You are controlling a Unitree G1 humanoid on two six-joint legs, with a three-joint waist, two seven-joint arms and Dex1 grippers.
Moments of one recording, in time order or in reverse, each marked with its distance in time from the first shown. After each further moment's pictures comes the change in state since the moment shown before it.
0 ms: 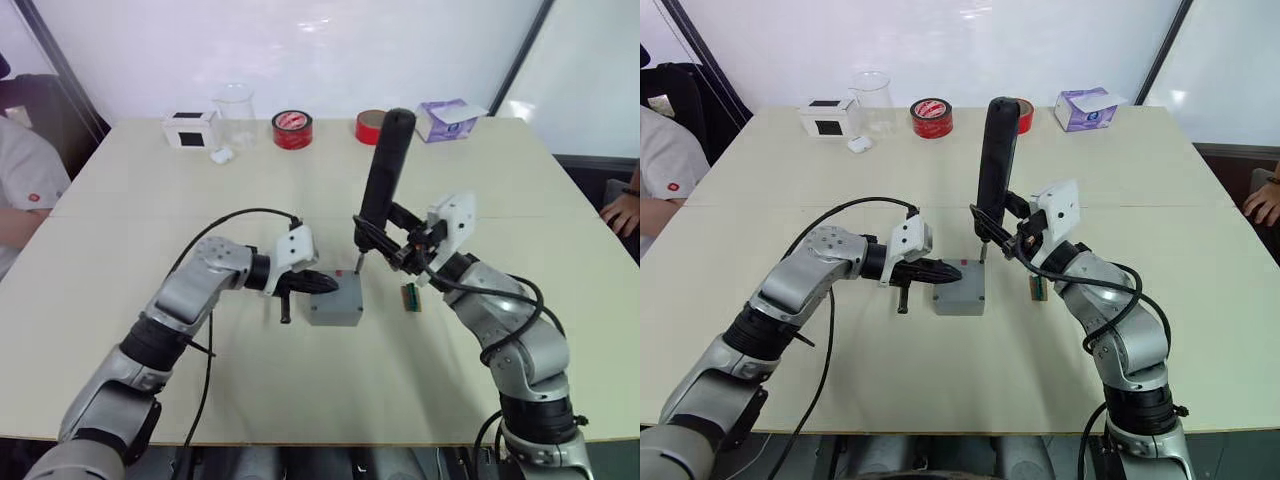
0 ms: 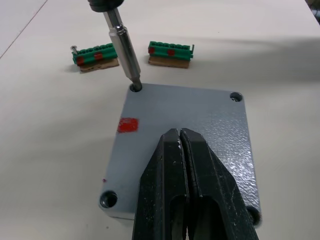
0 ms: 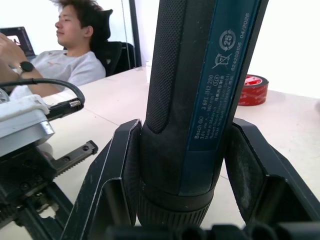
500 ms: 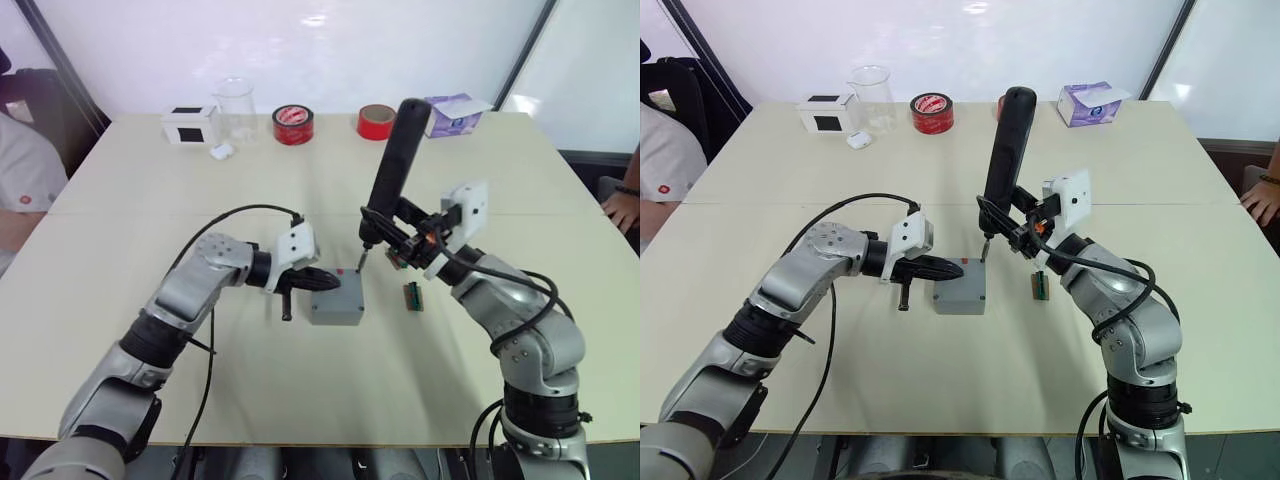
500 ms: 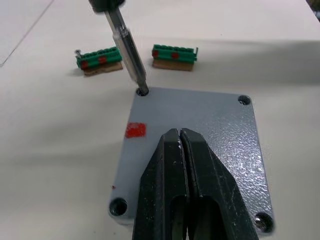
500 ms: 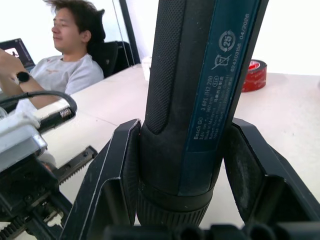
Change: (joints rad) left arm -0.026 -0.020 0.000 0.030 -0.006 -0.029 0.022; right arm -0.043 0.031 -0.108 -0.012 0.100 0.138 -0.014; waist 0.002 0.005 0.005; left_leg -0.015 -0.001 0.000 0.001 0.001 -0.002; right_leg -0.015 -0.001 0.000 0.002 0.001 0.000
